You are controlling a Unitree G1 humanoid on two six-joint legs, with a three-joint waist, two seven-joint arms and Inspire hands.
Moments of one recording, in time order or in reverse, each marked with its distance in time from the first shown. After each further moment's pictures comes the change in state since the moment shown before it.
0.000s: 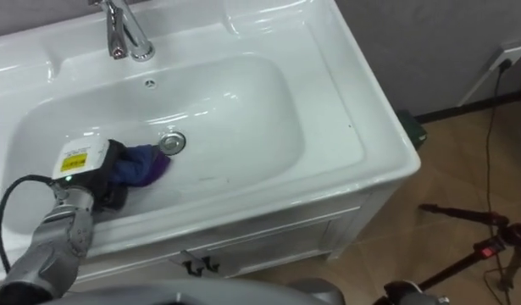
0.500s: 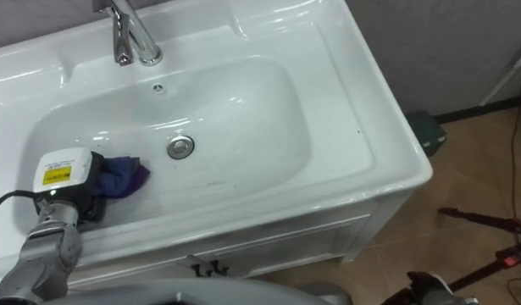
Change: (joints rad) left arm 0.077 0.001 0.077 -0.106 0.054 0.003 0.007; right arm 0.042 -0.053 -0.109 -0.072 0.041 -0.063 -0.008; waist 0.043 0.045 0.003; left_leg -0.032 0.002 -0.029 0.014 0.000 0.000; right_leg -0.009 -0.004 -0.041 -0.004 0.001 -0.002
